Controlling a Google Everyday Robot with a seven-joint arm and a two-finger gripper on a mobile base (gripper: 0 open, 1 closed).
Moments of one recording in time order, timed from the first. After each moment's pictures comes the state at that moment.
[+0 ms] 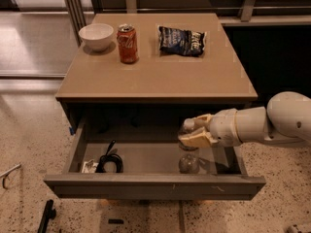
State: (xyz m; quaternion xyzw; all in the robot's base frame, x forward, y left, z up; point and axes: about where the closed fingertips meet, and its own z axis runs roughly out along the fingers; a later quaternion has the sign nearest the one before) arm 0.512 -0.103 0.742 -0.48 0.74 0.26 0.40
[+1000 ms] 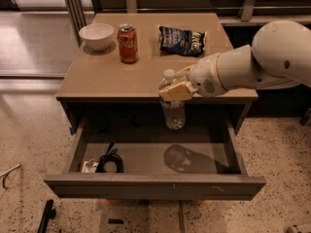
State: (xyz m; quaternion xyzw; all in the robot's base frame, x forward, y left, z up) arm 0.559 -0.050 0.869 -0.47 0.75 0.23 0.40
